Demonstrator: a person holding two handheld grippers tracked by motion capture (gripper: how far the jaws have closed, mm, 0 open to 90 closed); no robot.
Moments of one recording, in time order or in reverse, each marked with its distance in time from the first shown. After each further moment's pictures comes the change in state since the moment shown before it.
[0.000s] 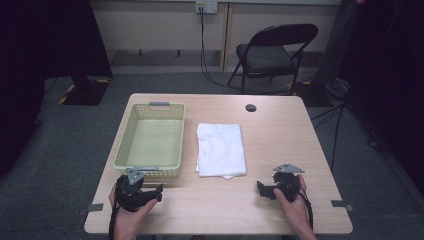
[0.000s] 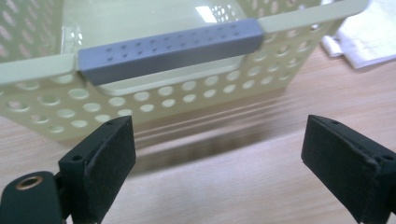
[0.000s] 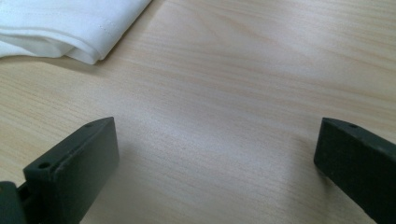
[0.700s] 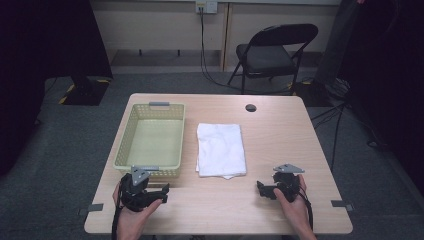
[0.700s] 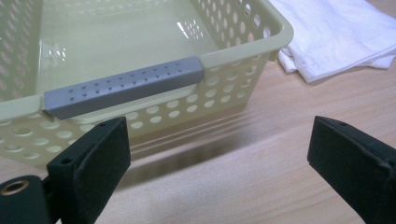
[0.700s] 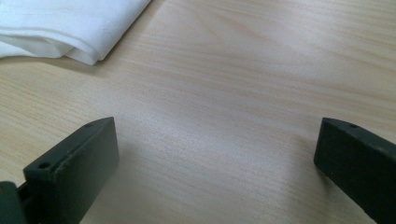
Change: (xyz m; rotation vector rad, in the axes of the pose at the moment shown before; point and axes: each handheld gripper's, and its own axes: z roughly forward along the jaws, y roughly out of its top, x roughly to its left) left arm -0.015 0.011 -0.012 -0.037 -0.058 0.033; right arm 0.000 0.000 0.000 0.000 -0.002 0.001
